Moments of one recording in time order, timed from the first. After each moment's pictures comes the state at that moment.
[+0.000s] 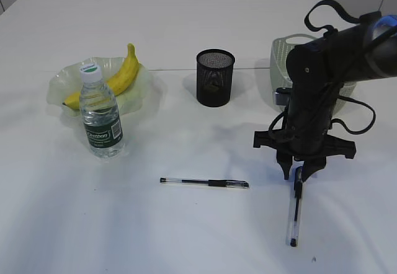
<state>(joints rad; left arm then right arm) 0.10 1.40 -1.17 -1.70 1.15 1.62 0.32 2.04 -1.33 -0.10 0.93 0.67</state>
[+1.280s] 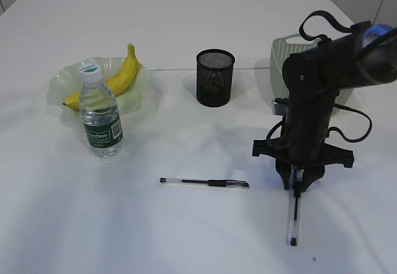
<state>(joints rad) 0.10 1.40 -1.17 -1.70 1.15 1.62 0.32 2.08 -1.33 -0.08 0.95 0.67</state>
